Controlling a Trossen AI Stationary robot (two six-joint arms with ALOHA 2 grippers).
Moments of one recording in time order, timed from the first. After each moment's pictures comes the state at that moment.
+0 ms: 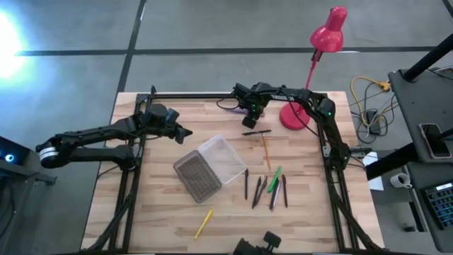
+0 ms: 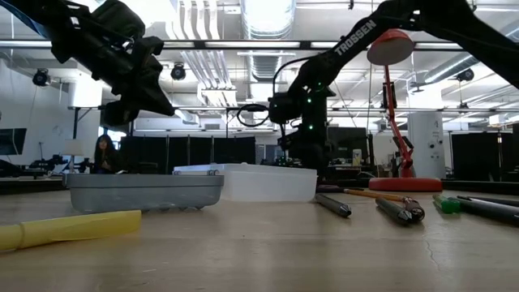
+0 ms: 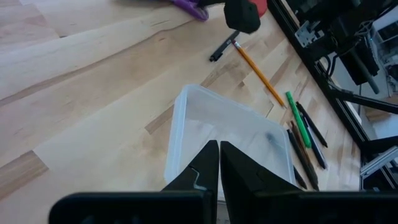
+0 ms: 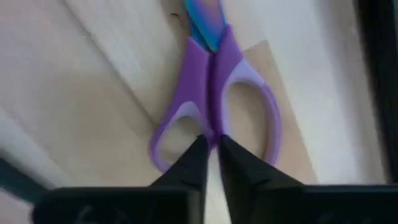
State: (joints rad) left arm 0.48 0.87 0.52 -0.22 0.23 -0.63; right arm -0.55 2.25 1.65 -0.96 0.13 -0.04
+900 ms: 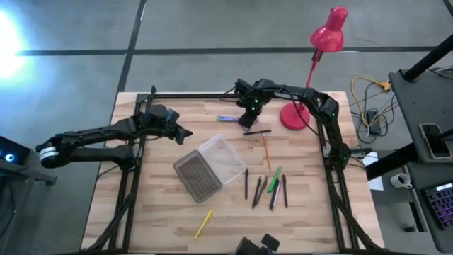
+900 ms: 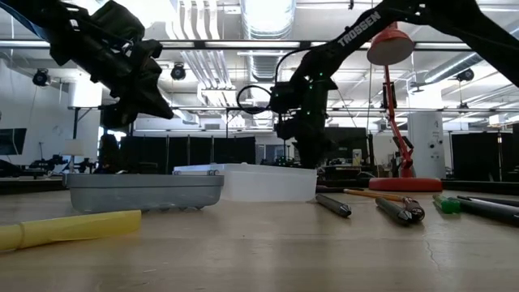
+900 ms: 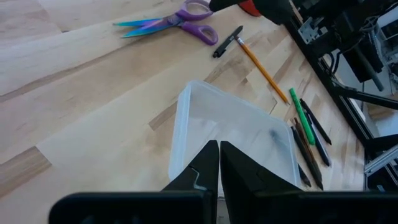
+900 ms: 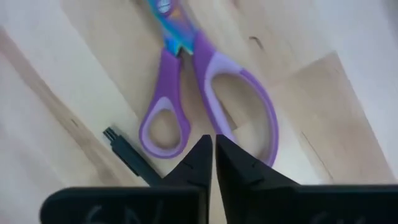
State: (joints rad) left arm 0.48 0.87 0.50 -0.22 0.23 -0.62; right arm -0.56 2.14 1.67 -0.98 -0.11 0.01
